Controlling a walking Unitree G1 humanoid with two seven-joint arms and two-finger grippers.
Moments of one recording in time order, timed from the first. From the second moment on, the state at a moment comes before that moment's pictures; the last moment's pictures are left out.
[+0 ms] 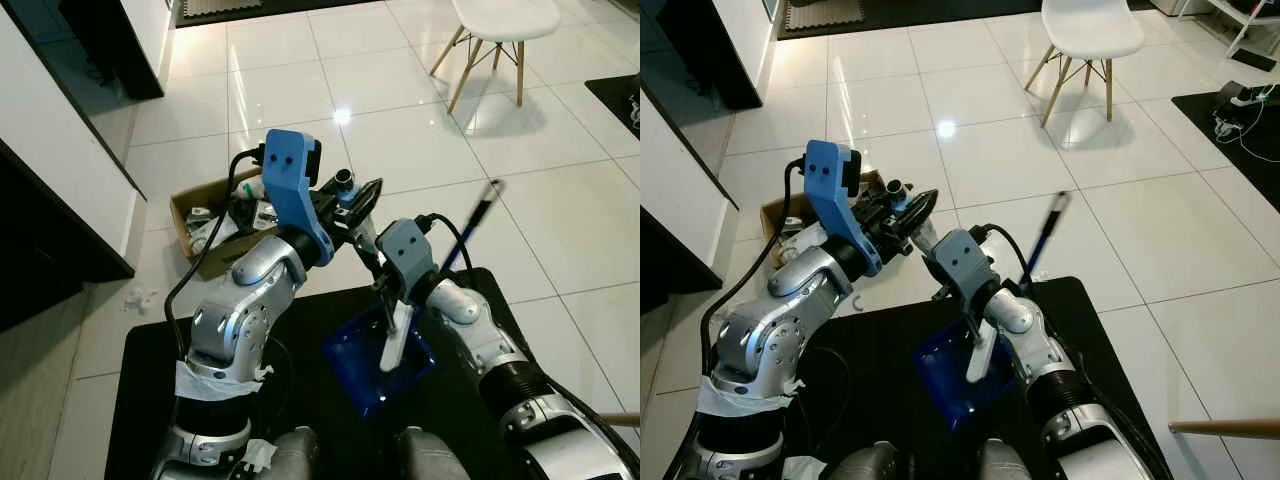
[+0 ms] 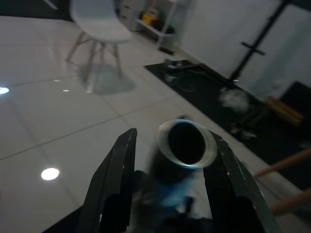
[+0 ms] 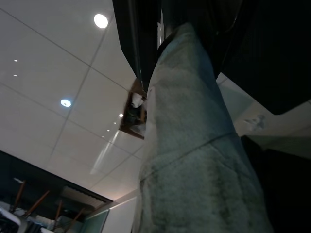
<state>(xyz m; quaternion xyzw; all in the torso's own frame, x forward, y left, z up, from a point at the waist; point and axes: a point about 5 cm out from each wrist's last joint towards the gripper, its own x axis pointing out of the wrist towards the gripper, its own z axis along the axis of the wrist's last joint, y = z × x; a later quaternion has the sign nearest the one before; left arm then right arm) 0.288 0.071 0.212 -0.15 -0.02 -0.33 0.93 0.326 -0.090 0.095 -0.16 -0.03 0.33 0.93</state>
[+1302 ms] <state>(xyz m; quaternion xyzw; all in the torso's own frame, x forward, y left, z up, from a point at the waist) 0.298 0.077 0.198 -0.08 -0.02 -0.28 0.96 0.329 -0.084 0.100 -0.17 -0.04 0.36 0.92</state>
